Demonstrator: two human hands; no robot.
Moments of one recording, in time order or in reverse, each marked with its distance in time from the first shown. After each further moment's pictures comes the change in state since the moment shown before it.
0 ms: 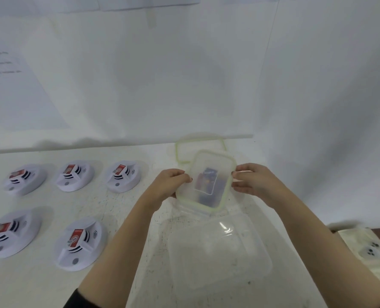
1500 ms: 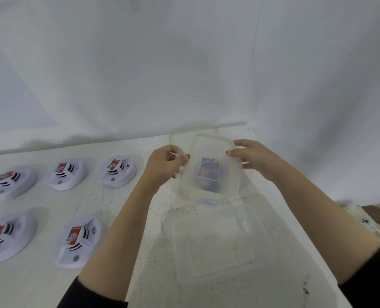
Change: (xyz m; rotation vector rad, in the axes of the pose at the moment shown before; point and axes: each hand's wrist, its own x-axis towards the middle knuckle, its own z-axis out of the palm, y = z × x) left_hand -0.002 0.015 -0.001 0.001 0.131 0.239; right_hand 0.020 -0.012 -0.009 -0.182 -0.026 -0.081
